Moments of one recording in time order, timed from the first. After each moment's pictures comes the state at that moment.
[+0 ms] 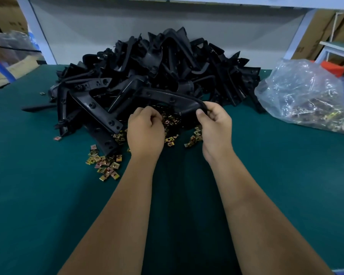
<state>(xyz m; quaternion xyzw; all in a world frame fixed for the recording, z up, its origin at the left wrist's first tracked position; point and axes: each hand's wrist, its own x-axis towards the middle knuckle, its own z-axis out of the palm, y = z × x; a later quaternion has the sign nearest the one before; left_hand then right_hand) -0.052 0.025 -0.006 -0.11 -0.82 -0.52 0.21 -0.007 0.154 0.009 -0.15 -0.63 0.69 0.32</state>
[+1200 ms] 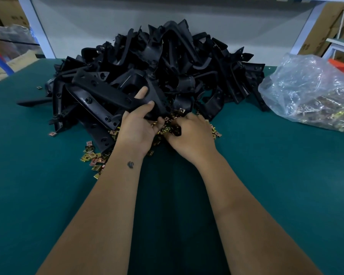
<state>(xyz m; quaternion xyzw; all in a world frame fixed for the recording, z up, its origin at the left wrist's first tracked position) -0.058 0.018 0.011 -0.02 -0.39 -0.91 -0.11 -0.013 0.137 -0.006 -0.07 -0.97 0.16 0.18</state>
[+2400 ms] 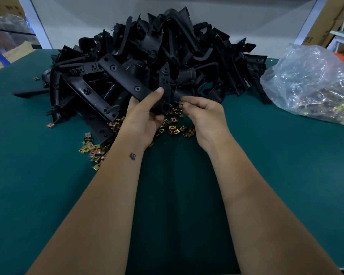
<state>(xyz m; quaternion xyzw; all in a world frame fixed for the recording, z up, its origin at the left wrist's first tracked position) -0.059 0.023 0.009 -0.02 -0.45 -0.88 -0.12 -0.012 0.149 0.011 -0.12 -0.62 0.75 0.20</state>
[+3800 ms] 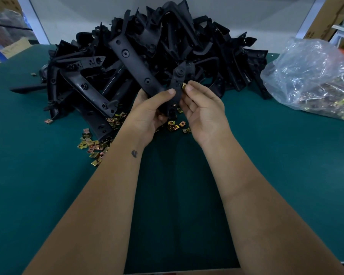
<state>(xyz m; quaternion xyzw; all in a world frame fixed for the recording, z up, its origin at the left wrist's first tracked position) -0.050 0.025 0.013 -0.08 -0.51 -0.85 -0.15 -0.009 0.144 0.017 -0.07 -0.42 0.89 0.18</state>
